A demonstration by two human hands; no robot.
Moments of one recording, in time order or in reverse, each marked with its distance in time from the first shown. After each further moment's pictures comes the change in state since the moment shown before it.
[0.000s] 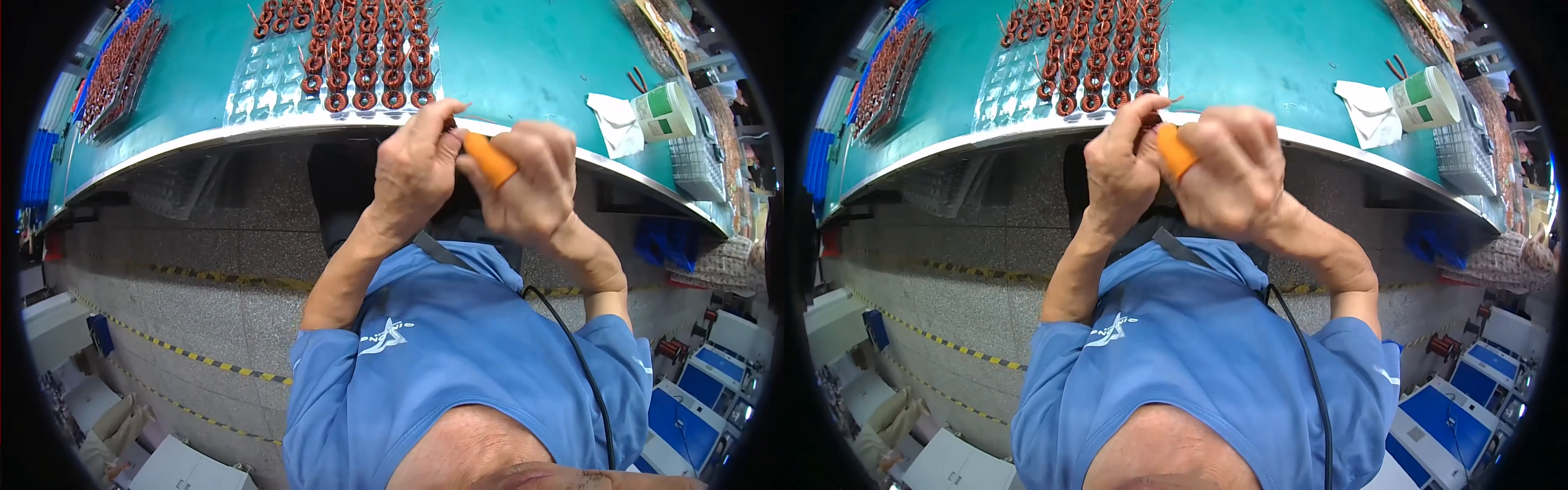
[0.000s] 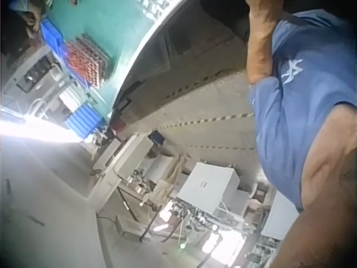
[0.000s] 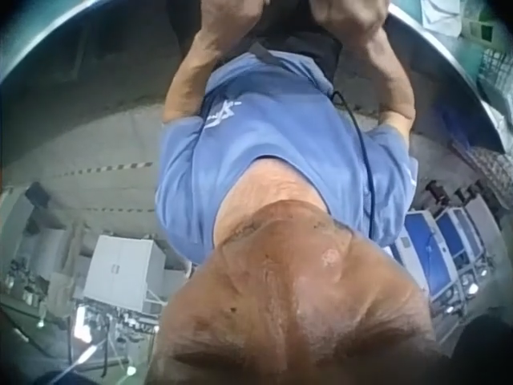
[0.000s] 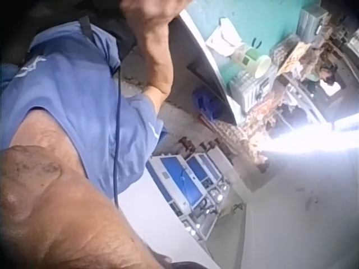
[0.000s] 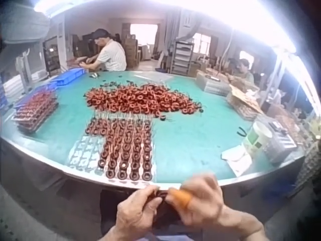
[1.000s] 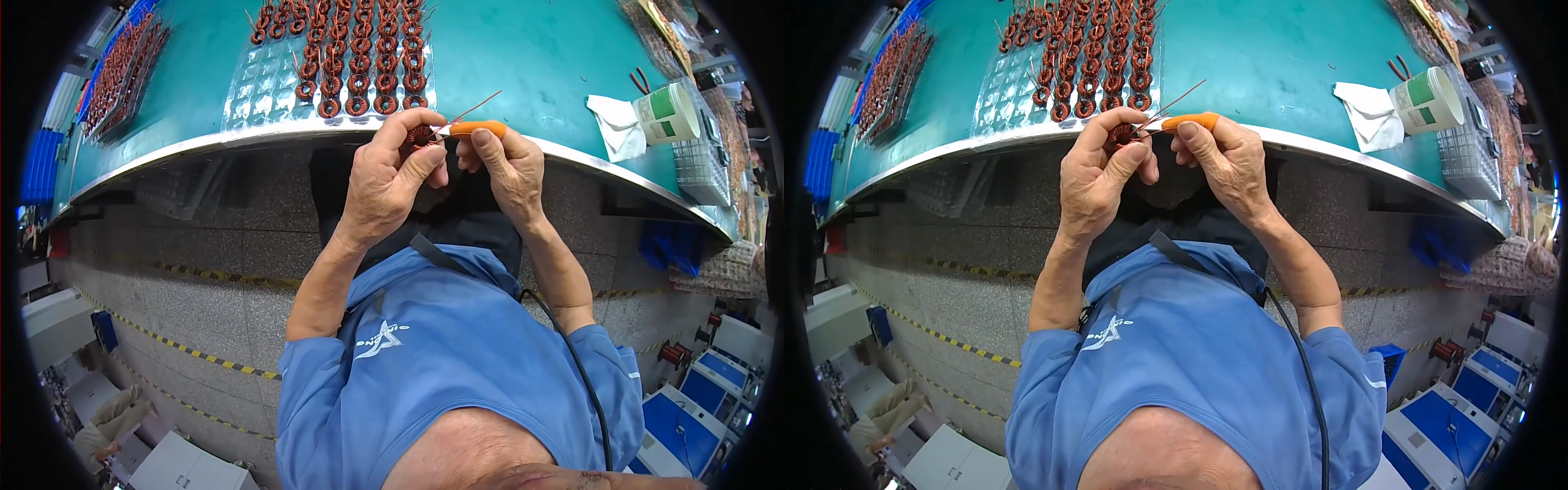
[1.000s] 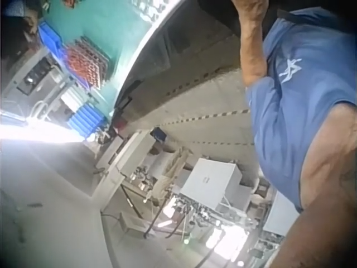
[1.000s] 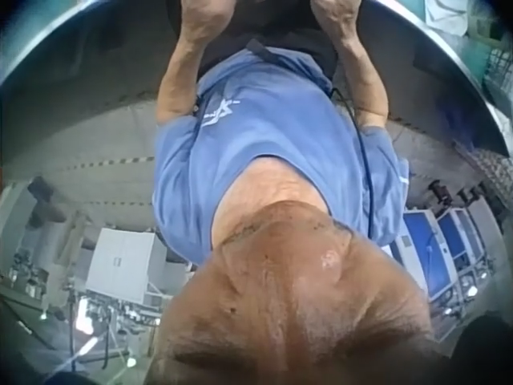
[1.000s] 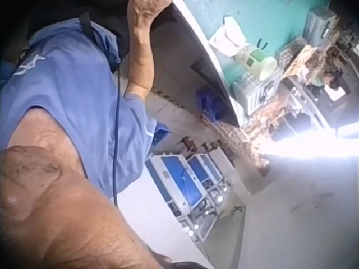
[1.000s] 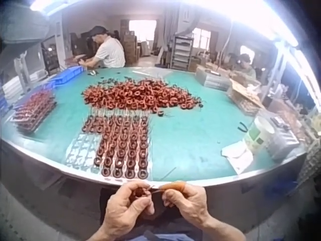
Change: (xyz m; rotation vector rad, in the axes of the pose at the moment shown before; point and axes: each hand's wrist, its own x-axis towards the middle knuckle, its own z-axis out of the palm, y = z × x) left_hand -0.005 0.002 -0.024 -0.606 -0.275 -0.487; right_hand -0.047 0.013 0.029 1.014 -0.059 1.058
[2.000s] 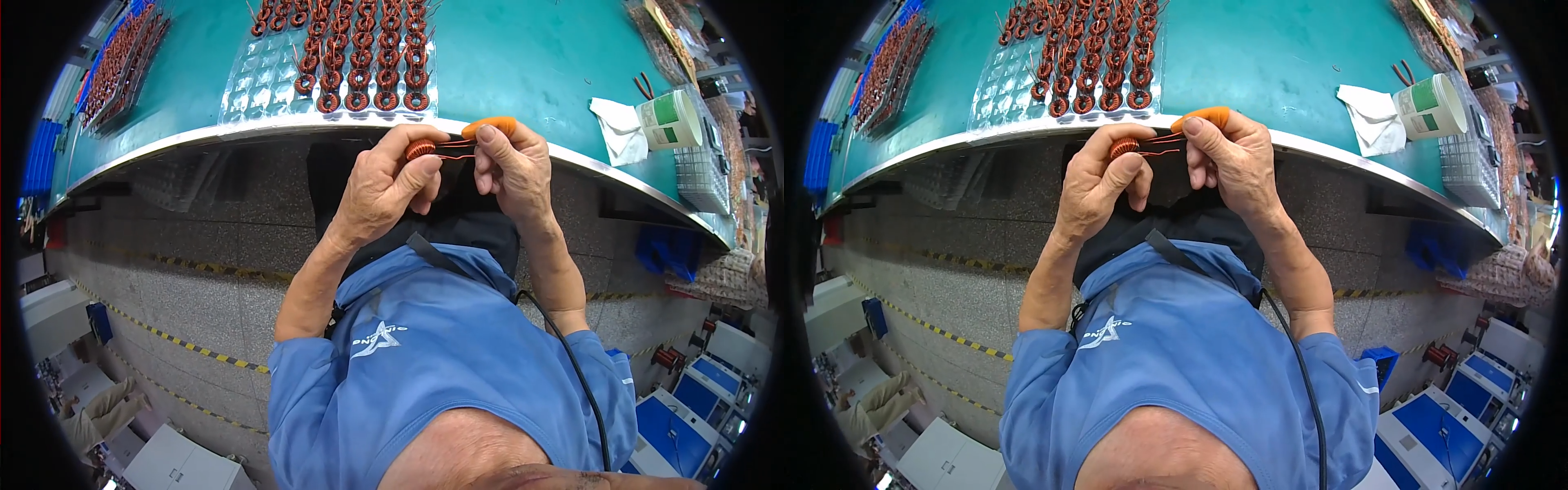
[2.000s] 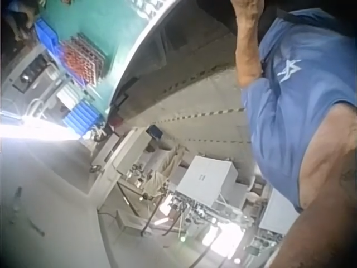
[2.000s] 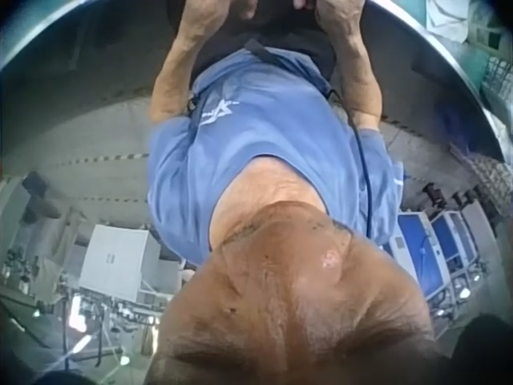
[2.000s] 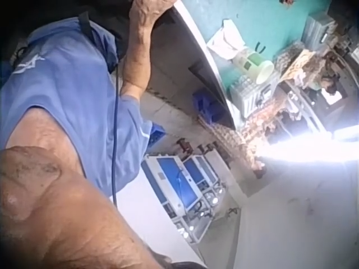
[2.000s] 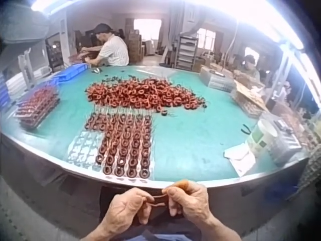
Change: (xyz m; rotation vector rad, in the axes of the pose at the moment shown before) left_hand -0.008 -0.006 -0.005 -0.013 -0.075 -0.098; right_hand 0.003 -0.009 -0.007 0.369 -0.003 0.280
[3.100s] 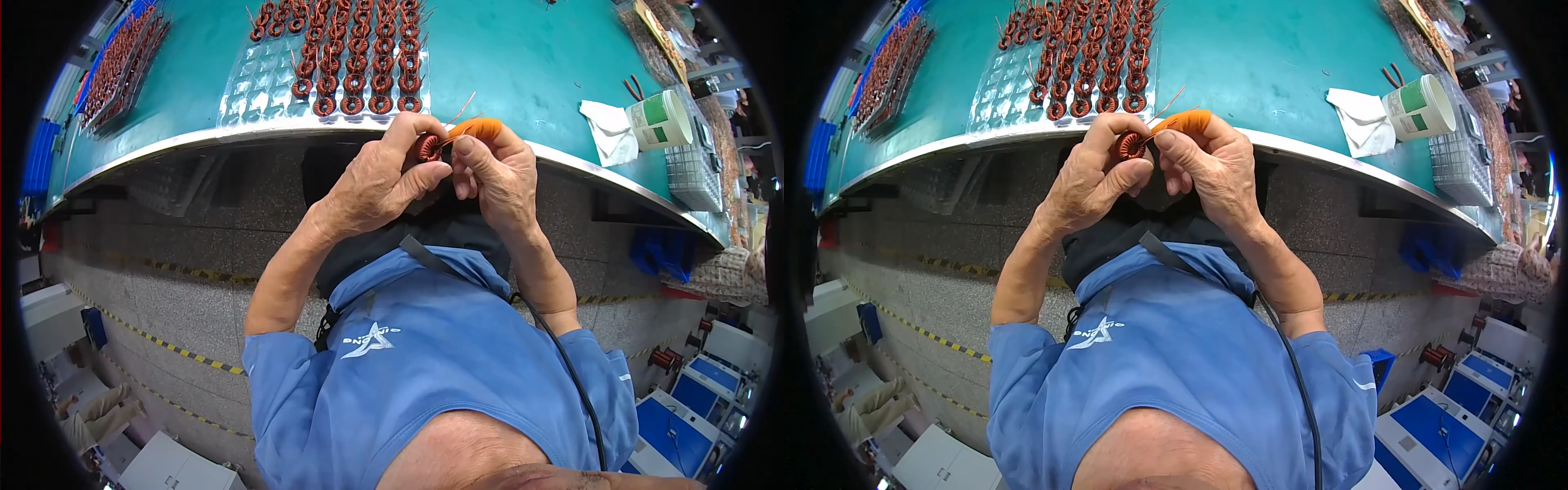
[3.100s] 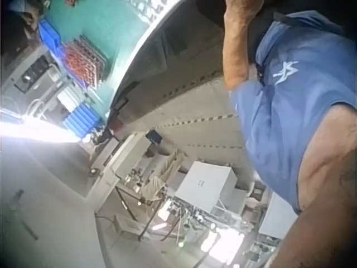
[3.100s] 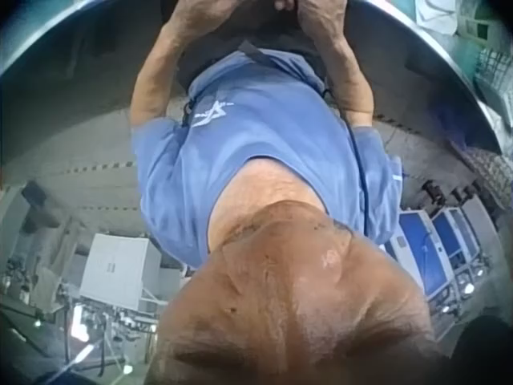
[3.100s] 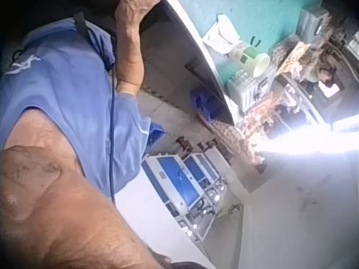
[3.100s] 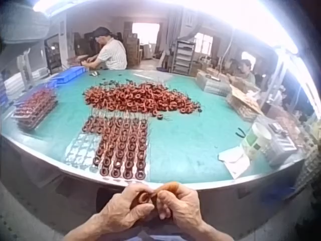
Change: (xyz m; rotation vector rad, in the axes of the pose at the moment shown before) left_hand 0.012 0.018 -0.012 0.364 -0.178 0.082; right_hand -0.009 -0.001 0.022 0.008 0.005 -0.077
